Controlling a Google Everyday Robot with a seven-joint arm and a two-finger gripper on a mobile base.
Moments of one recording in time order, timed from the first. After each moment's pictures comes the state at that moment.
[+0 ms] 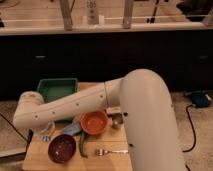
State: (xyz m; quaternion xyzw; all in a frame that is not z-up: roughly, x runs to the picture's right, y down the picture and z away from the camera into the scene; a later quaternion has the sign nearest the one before) arm -0.281 0.219 0.703 -0.22 -0.20 -0.52 0.80
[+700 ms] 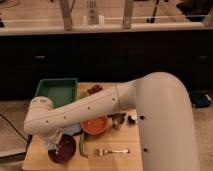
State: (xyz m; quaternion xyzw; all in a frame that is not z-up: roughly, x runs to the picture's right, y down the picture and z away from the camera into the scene) arm -0.241 0.249 0.686 -0.24 -0.23 -0.54 0.77
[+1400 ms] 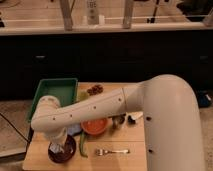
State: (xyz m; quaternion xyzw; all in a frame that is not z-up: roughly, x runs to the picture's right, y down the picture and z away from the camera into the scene) arm -0.221 0.259 0.687 -0.26 -0.26 -0.58 0.73
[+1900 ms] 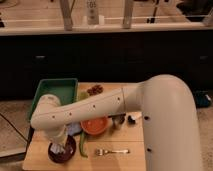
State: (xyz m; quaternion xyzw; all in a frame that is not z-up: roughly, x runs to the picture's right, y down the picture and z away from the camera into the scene) arm -0.217 0.261 0.687 -0.27 -0.26 -0.59 0.71
